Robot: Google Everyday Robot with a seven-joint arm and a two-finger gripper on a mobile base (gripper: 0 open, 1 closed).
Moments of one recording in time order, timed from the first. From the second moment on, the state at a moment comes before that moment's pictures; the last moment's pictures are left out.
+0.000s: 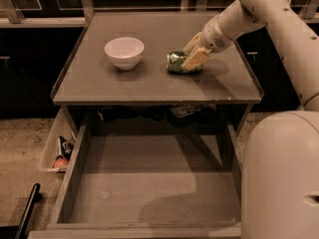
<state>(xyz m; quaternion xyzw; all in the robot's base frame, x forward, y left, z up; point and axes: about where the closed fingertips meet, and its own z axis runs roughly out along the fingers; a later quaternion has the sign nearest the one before) 0.731 -0.121 0.859 -0.62 0.70 0.15 0.32</state>
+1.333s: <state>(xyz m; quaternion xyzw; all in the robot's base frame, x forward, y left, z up) 0.704 -0.131 0.870 -0.62 0.69 0.16 0.34</state>
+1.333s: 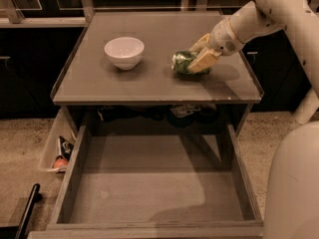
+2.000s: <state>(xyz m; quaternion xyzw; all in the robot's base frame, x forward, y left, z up) 0.650 -0.142 0.888 -0.63 0.67 0.15 0.36</state>
